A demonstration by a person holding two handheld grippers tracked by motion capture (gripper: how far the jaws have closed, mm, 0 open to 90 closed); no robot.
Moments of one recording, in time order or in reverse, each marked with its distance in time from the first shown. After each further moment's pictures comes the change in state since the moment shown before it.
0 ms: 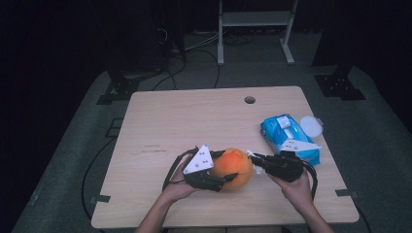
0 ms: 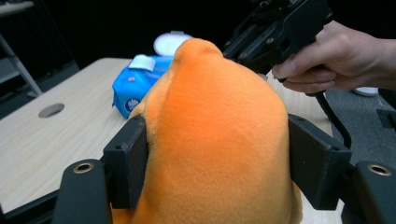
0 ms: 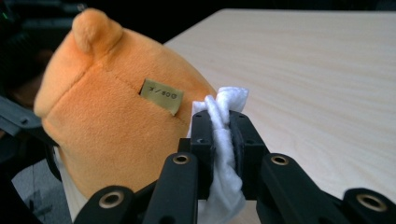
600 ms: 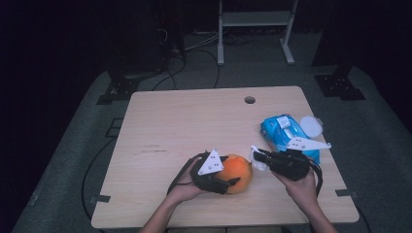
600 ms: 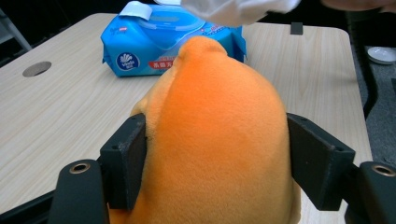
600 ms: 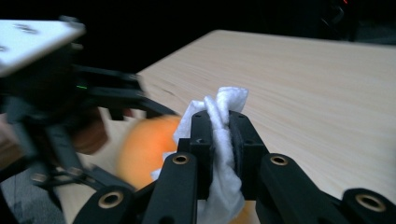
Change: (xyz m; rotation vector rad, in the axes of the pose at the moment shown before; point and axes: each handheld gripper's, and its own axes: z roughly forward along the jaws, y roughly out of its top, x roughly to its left) left arm -0.003 -0.021 0.032 0.138 0.024 0.002; right arm 0.011 0.014 -0.017 -0.060 -0.031 -0.051
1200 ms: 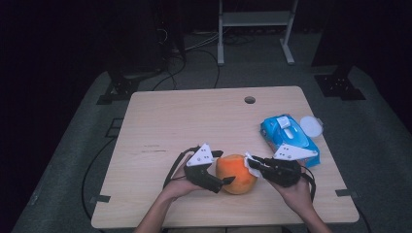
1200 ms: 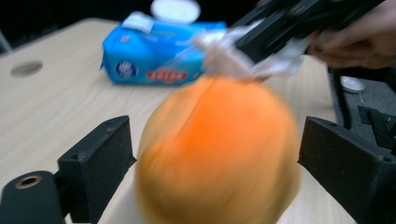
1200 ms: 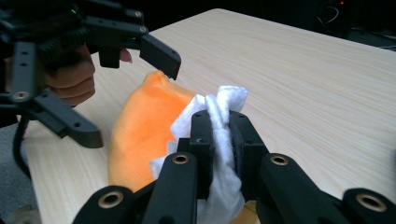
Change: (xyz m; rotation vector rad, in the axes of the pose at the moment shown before) left arm 0.023 -0.007 -0.012 -0.049 -0.073 -0.123; right arm 0.013 -0.014 0.014 0.079 -0.055 -0.139
